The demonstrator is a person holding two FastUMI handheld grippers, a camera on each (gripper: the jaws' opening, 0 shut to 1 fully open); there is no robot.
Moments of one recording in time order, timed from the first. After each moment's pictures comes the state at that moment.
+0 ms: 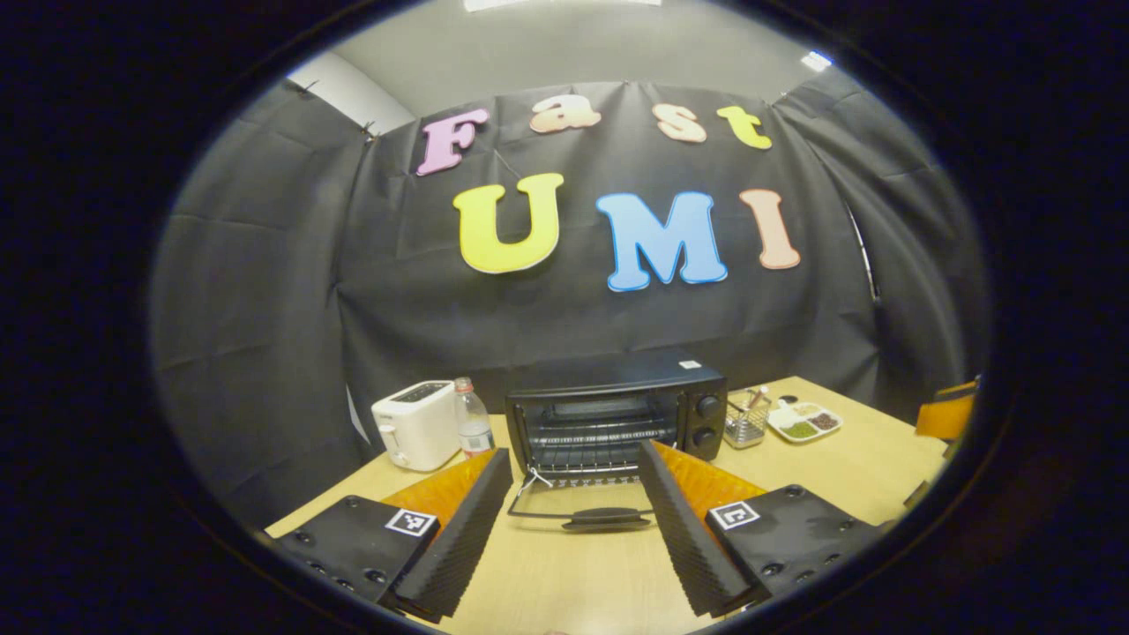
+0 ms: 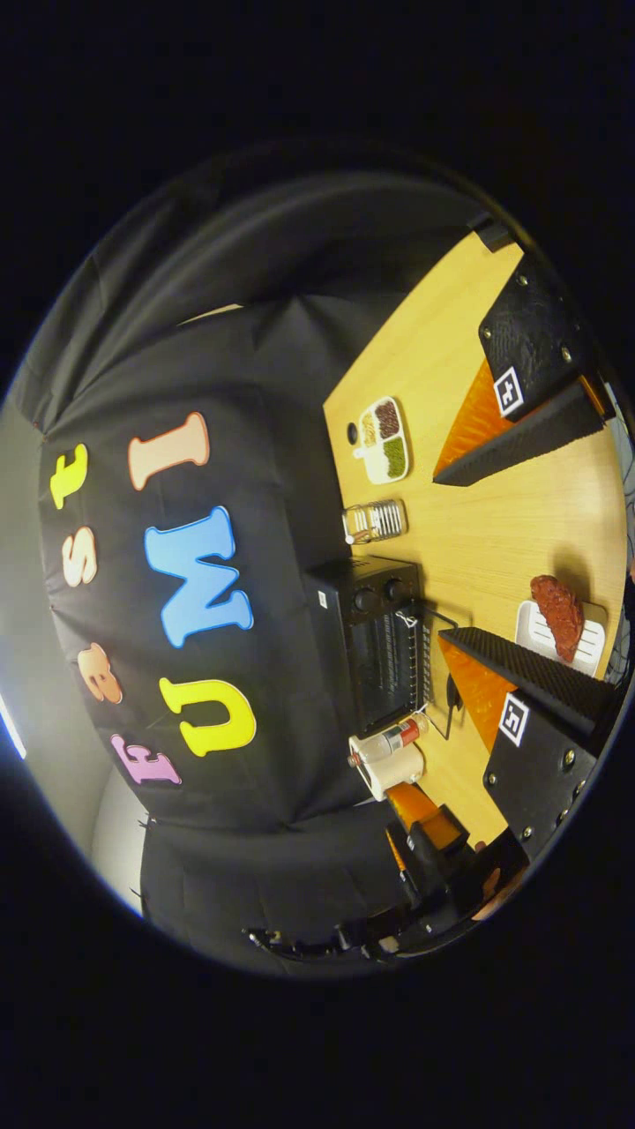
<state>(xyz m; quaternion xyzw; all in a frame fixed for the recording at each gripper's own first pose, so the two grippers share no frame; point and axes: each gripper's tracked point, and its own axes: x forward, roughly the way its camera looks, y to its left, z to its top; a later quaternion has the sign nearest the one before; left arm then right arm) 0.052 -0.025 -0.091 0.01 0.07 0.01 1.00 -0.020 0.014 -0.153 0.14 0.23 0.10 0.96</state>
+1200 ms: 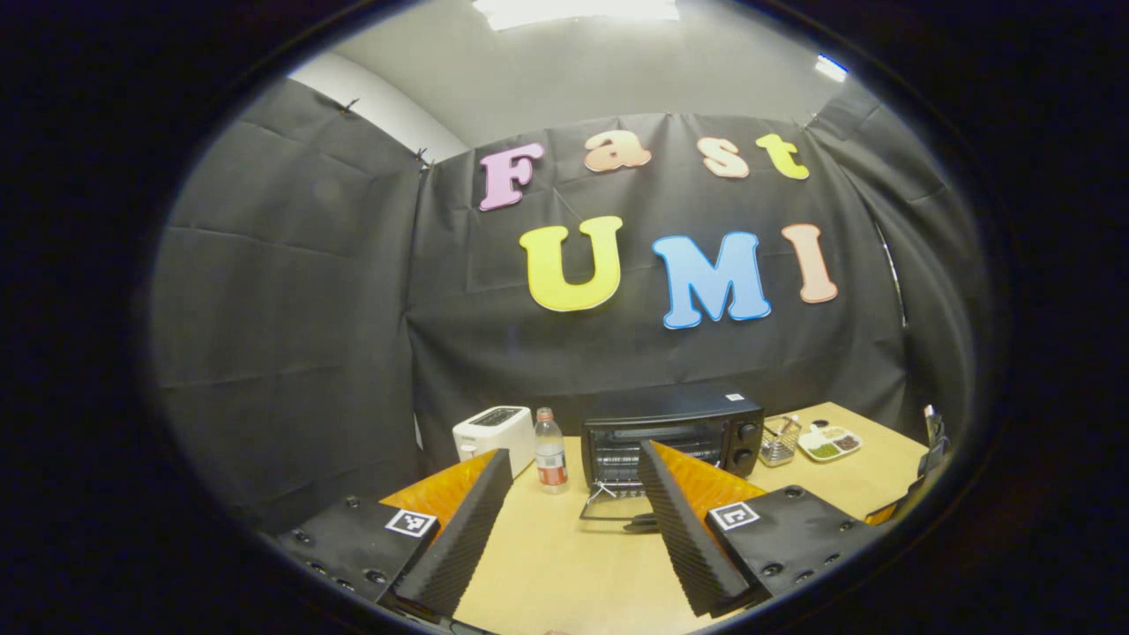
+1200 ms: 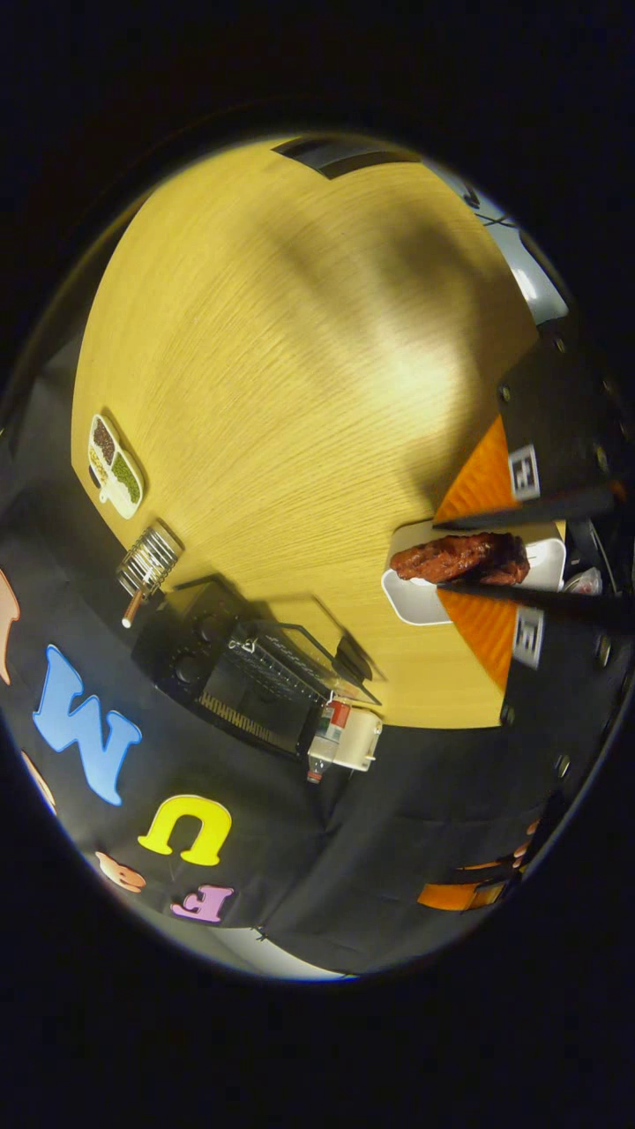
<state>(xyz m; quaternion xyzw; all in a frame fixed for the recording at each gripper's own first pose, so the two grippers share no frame) -0.020 0.039 -0.040 0.02 0.04 0.09 1.00 -0.062 0.088 -0.282 0.39 0.49 0.11 0.77</state>
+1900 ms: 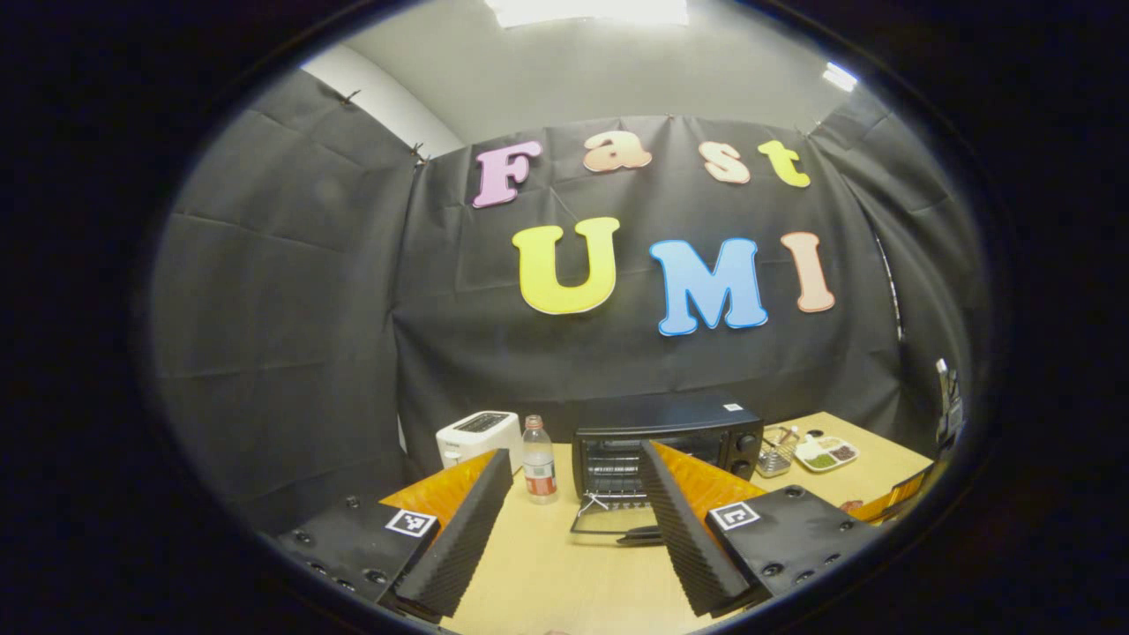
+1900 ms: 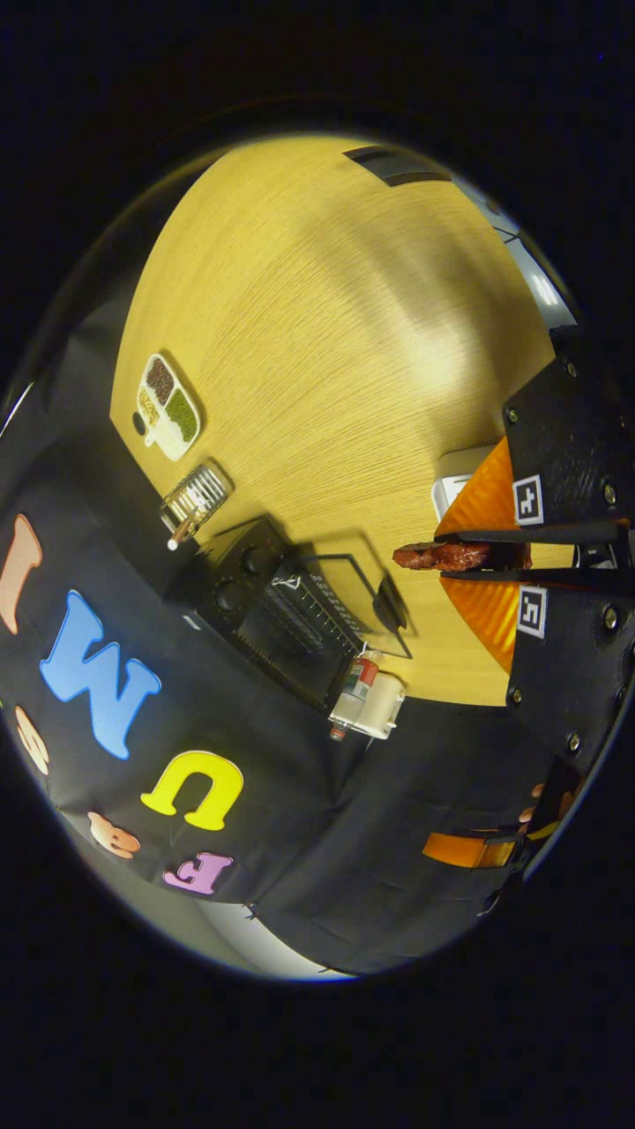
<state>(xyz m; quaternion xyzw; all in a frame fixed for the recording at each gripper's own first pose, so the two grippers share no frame) 0.022 0.044 -0.044 -0.01 0.03 0.06 1.00 -0.016 0.106 -0.201 0.38 0.42 0.14 0.81</state>
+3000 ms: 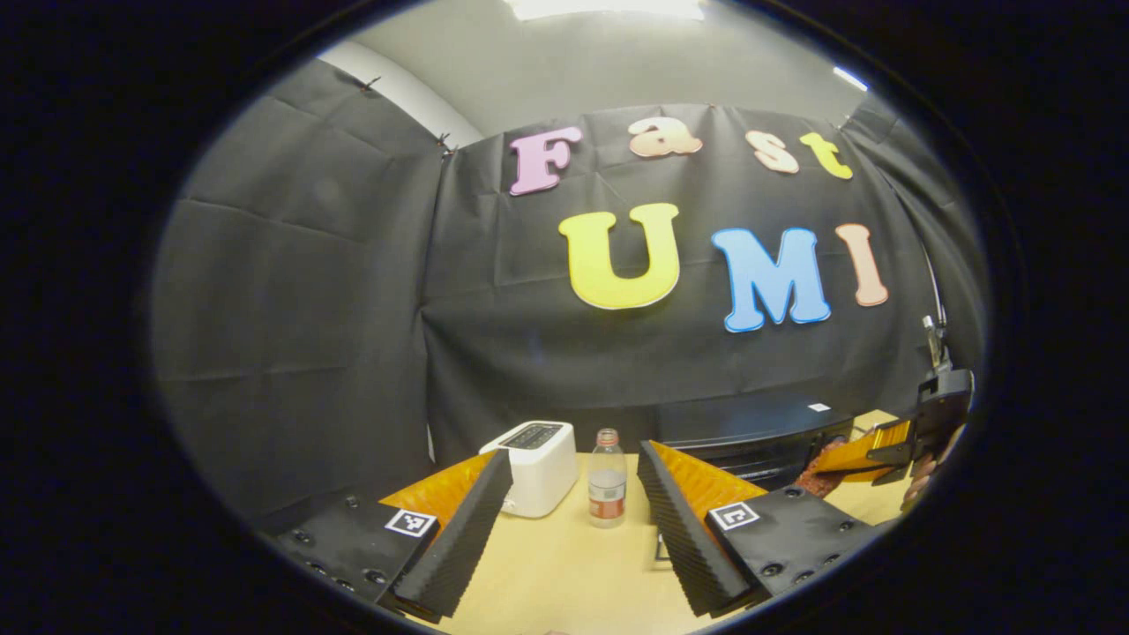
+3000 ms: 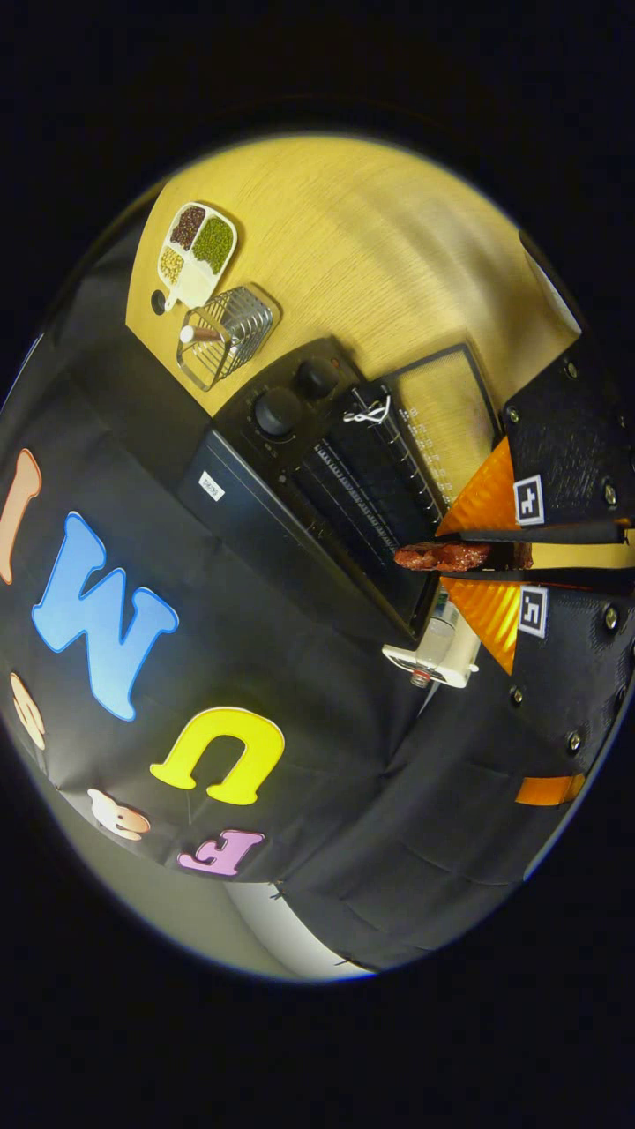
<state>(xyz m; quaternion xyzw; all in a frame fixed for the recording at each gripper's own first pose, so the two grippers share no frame) 0.103 0.174 -0.072 0.01 0.04 0.11 0.99 0.162 0.257 -0.177 0.43 0.33 0.15 0.83</state>
